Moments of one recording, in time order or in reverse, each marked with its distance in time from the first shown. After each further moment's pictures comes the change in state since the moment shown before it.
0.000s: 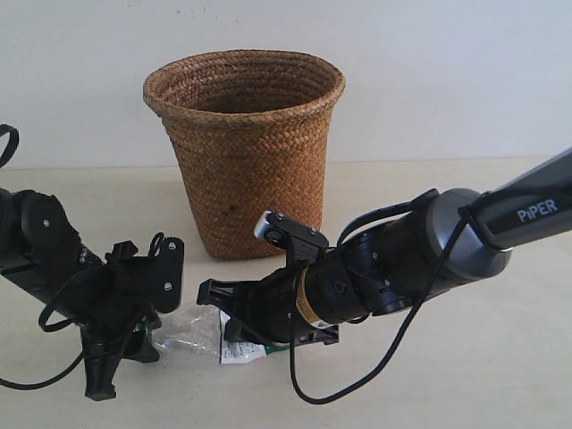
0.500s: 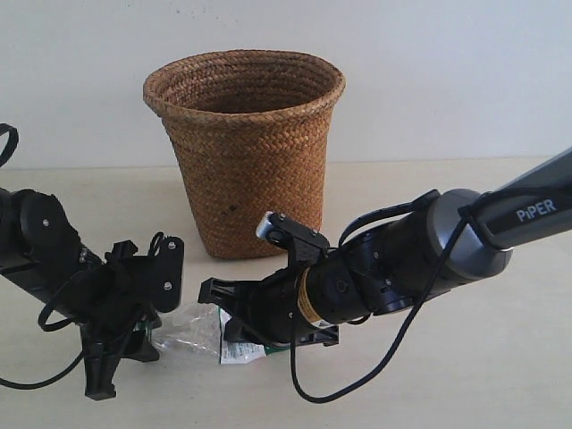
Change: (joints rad) left arm 0.000 0.000 0.000 0.000 0.000 0.000; right arm -0.006 0.005 0.000 0.011 -0.024 0.000
